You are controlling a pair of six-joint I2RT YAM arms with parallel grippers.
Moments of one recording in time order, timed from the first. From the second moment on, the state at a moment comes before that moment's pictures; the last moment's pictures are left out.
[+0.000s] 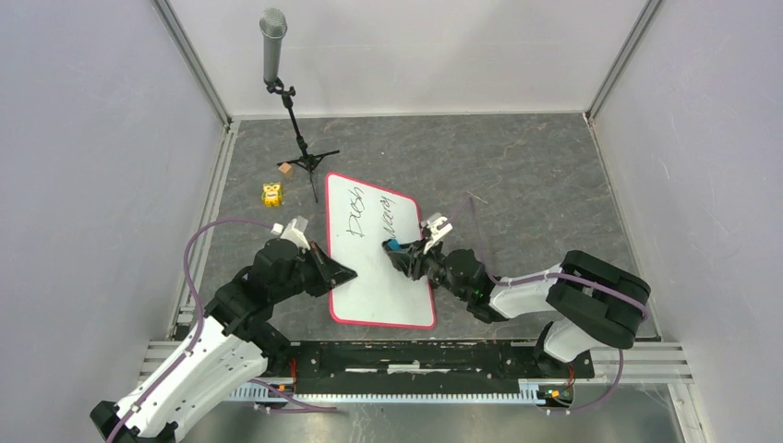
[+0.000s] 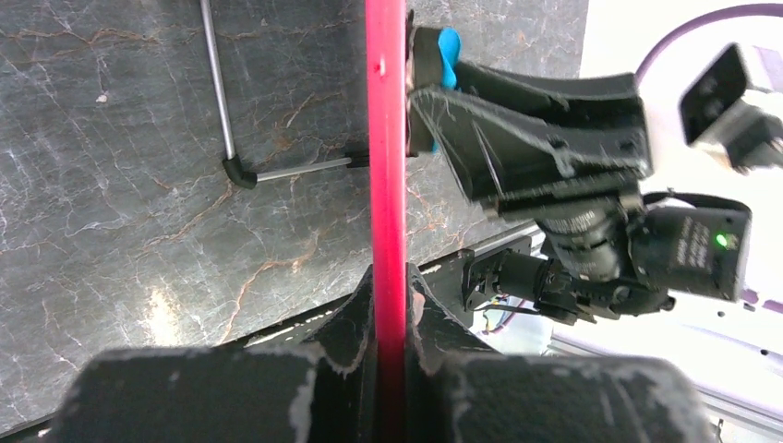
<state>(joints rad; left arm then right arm) -0.64 0.55 0.56 -0.59 0.13 -1.03 1.04 1.53 0.41 1.05 0.19 0.31</state>
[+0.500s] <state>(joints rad) -0.64 0.57 0.58 -0.60 0.13 -1.03 0.96 1.54 0.42 0.91 0.21 0.28</state>
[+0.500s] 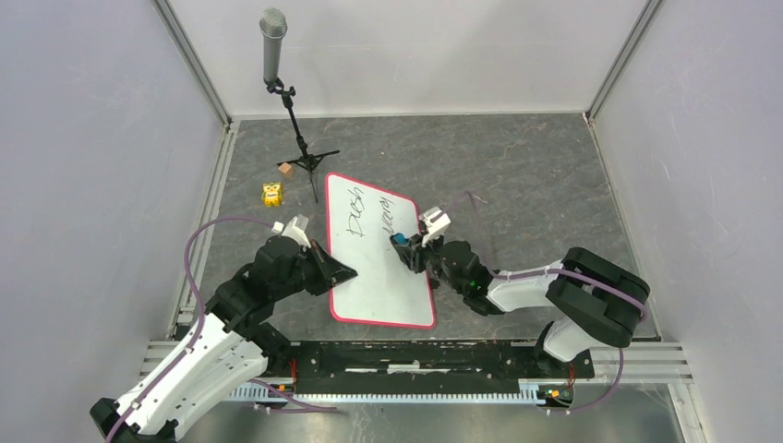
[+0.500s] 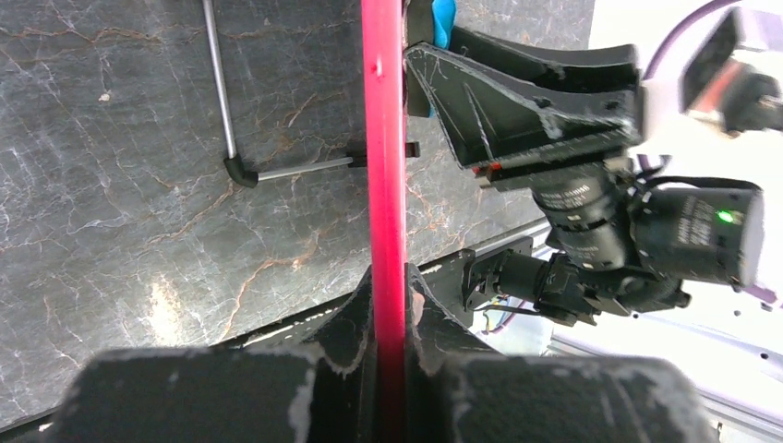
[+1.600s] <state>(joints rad) -0.64 0.57 0.57 -0.59 0.14 -1.02 0.80 1.67 0.53 0.98 0.05 0.40</state>
